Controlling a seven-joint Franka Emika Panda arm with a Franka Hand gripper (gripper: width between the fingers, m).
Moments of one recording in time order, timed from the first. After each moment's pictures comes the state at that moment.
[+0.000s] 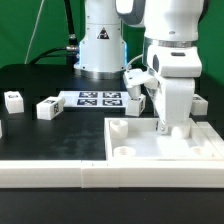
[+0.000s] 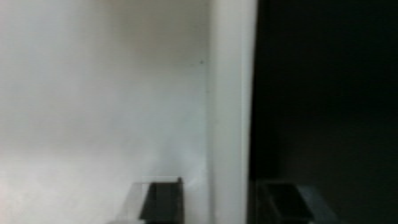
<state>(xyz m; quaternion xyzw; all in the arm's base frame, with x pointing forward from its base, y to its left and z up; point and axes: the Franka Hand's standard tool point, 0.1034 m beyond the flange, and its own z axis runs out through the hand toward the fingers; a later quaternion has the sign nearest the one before) 0.501 0.088 0.008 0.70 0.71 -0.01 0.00</state>
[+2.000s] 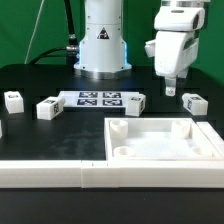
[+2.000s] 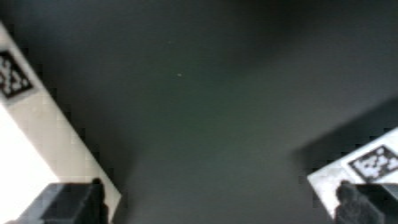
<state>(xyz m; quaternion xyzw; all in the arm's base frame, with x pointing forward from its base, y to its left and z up) 0.430 0.133 0.061 0.87 0.49 0.01 0.01</state>
